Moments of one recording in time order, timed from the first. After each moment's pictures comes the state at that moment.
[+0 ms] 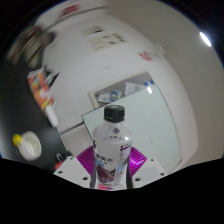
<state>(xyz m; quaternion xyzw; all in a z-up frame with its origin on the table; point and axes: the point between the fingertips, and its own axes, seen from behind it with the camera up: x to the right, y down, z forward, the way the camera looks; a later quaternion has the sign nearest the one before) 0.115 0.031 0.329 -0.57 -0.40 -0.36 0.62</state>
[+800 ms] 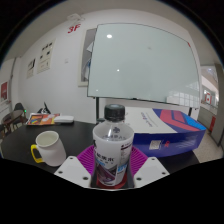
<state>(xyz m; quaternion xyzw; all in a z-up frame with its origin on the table) 0.212 0.034 0.074 -0.81 -0.08 0.03 0.59</state>
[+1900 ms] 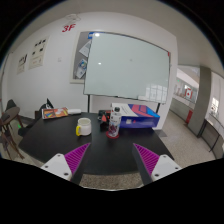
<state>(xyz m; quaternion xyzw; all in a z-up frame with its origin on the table) 0.164 -0.321 0.203 -0.84 0.00 -0.08 0.54</state>
